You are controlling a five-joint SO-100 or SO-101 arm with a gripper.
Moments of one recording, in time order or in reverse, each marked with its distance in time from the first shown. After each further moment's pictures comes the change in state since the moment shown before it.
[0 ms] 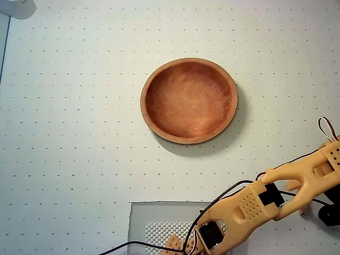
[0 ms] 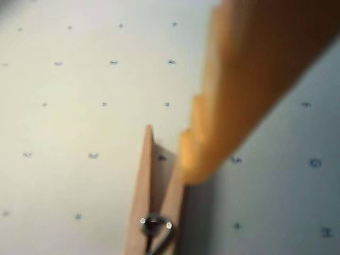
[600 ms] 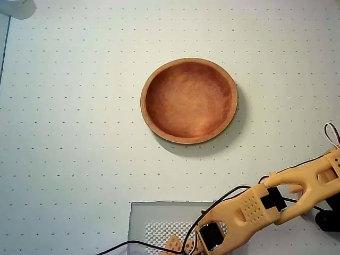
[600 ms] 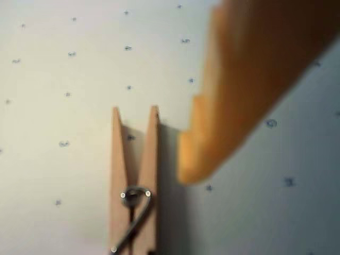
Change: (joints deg) arm 2.3 0.0 0.0 0.0 2.7
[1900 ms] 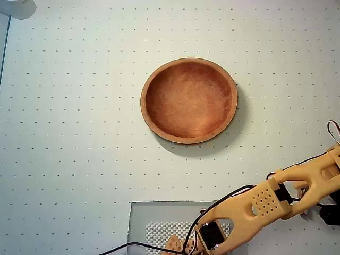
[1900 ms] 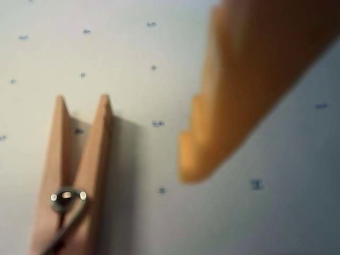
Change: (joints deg) arm -0.6 -13.4 -14.2 0.0 0.5
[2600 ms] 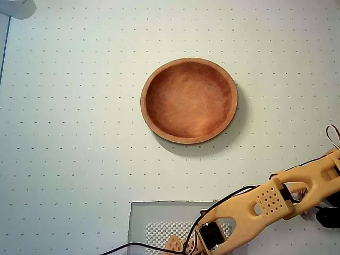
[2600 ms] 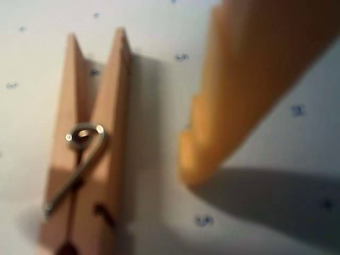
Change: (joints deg) arm 0.3 -6.5 -1.2 0.6 0.0
